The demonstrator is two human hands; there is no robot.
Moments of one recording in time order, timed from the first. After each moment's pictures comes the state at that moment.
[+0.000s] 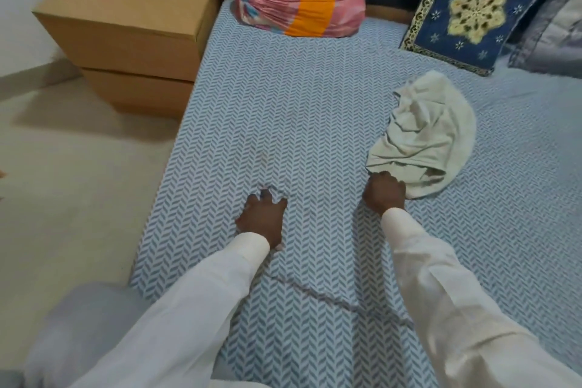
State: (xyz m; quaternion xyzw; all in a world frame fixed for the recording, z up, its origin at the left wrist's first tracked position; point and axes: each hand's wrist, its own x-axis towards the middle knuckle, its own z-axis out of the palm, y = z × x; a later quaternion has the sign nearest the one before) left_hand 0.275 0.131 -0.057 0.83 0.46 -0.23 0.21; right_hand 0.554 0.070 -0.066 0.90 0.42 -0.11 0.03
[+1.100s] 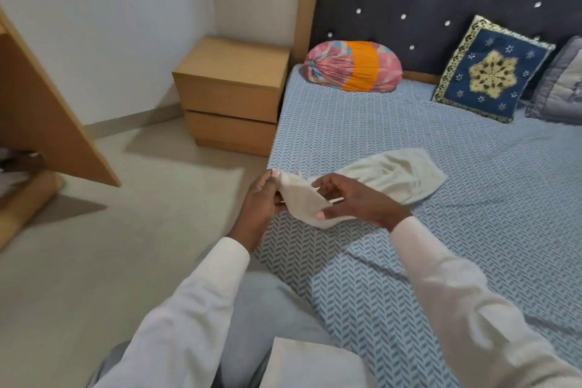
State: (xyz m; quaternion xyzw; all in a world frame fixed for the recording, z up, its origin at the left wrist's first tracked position) left_hand 0.032 0.094 0.084 0.48 0.39 0.40 0.68; right_hand 0.249 0.048 0.097 0.62 0.57 -0.49 -0.25
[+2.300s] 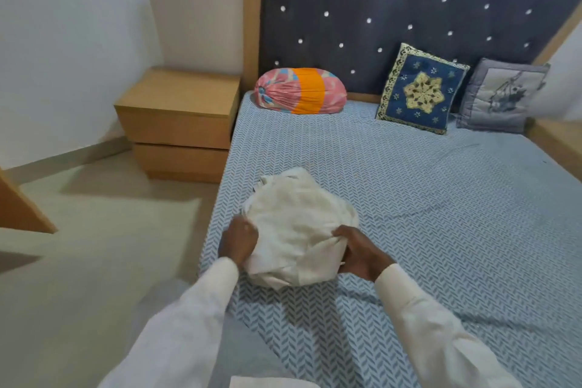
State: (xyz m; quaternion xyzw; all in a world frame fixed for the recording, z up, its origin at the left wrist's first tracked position) left_hand 0.112 0.119 0.010 0.65 0.60 0.15 0.43; right_hand 0.329 -0.026 0.045 0.66 0.13 -0.57 -0.46
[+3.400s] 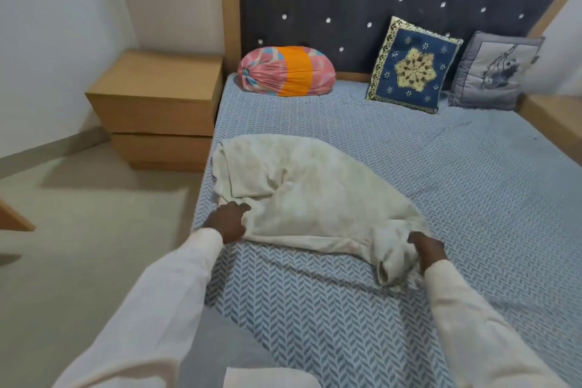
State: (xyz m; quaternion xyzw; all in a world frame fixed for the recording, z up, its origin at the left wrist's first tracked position) left_hand 0.127 0.171 -0.011 0.87 0.43 -0.09 0.23; right_hand 0.498 -0.104 -0.026 0.86 -0.11 -0.30 -0.39
